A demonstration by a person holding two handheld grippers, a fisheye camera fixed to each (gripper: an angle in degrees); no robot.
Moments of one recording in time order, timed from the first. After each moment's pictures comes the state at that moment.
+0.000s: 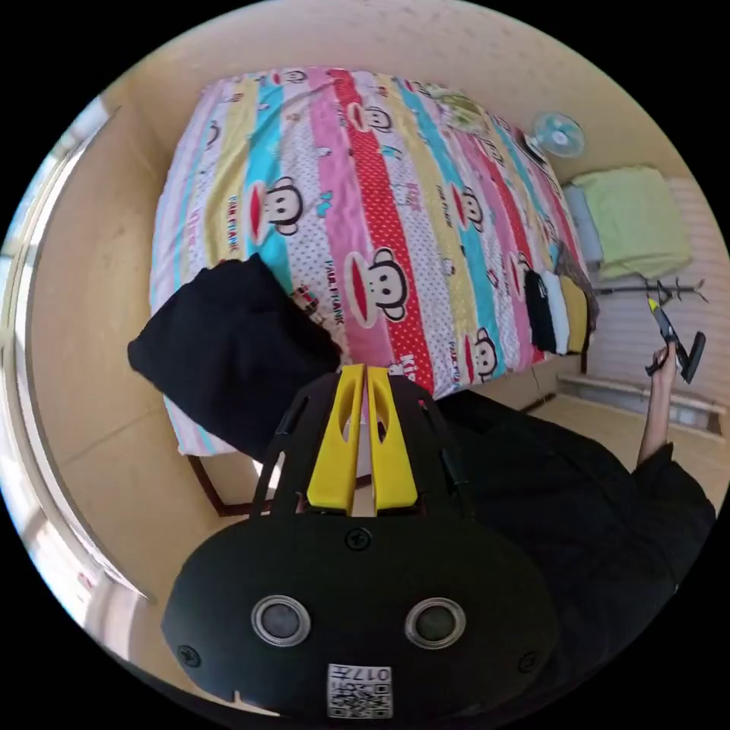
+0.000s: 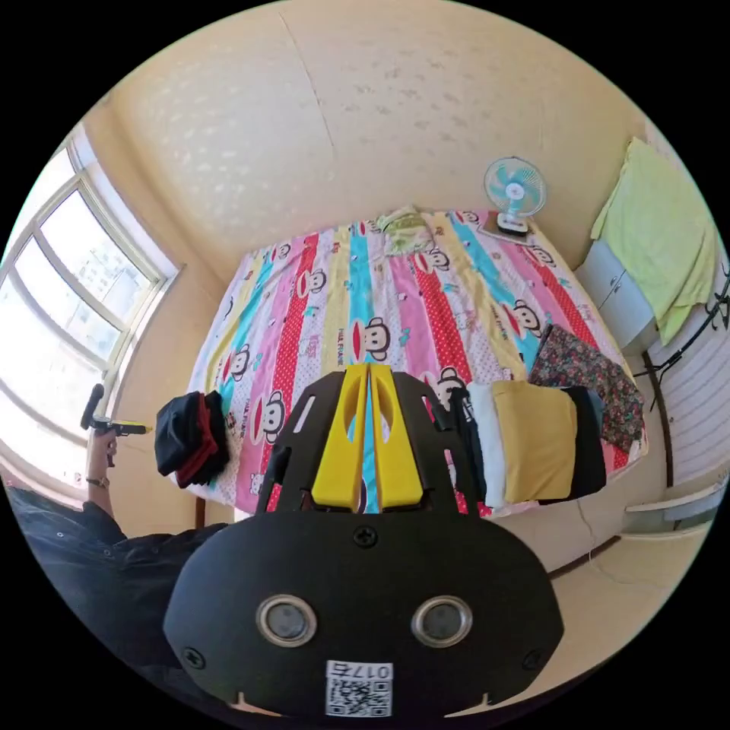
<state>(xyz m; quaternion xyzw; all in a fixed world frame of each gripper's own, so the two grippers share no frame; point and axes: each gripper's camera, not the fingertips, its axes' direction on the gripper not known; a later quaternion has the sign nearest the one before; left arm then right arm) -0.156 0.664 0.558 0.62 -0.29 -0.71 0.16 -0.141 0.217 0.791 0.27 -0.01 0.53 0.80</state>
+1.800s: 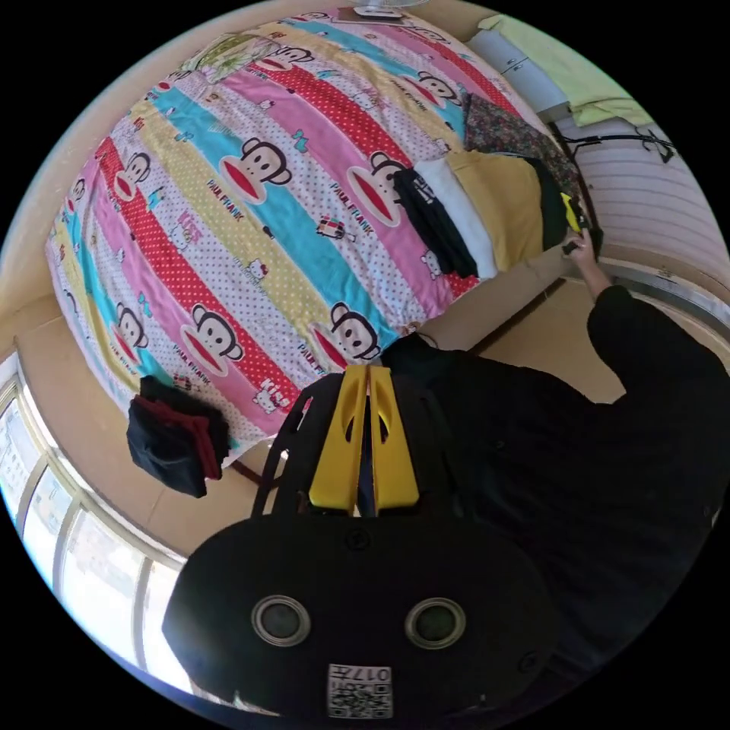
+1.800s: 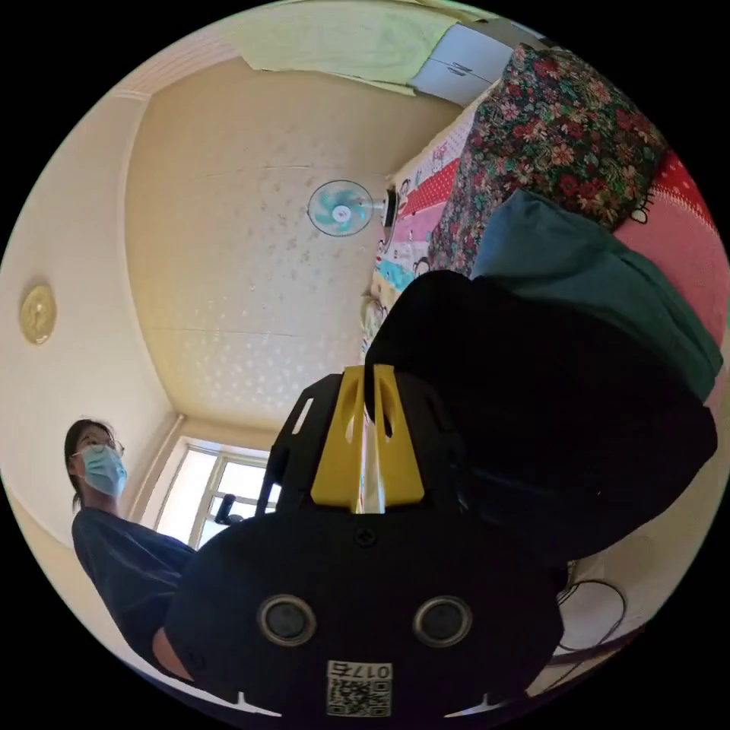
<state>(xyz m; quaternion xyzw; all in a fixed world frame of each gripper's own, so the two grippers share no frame) -0.431 0.554 0.094 0.53 -0.27 -0.74 0.32 0.011 0.903 1.086 0.56 -0.36 0.63 0.41</state>
